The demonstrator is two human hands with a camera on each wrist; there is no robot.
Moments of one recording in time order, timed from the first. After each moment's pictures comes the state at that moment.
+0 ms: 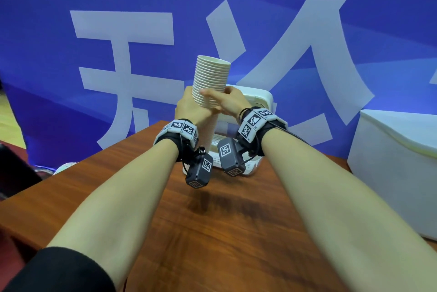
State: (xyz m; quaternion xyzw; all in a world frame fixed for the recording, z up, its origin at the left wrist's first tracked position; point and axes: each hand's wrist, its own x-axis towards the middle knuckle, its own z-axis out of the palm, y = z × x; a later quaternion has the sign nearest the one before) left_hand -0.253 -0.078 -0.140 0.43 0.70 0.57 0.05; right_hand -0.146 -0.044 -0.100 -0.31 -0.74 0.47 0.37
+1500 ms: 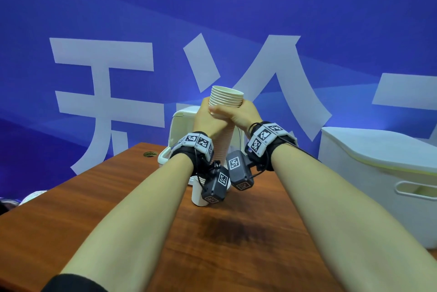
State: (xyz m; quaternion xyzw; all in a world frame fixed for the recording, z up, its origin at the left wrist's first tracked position) left_hand -0.170 -0.054 -0.103 0.55 0.59 0.59 0.05; right_hand -0.069 -0.037 -0.075 -0.29 -0.69 0.45 0.48
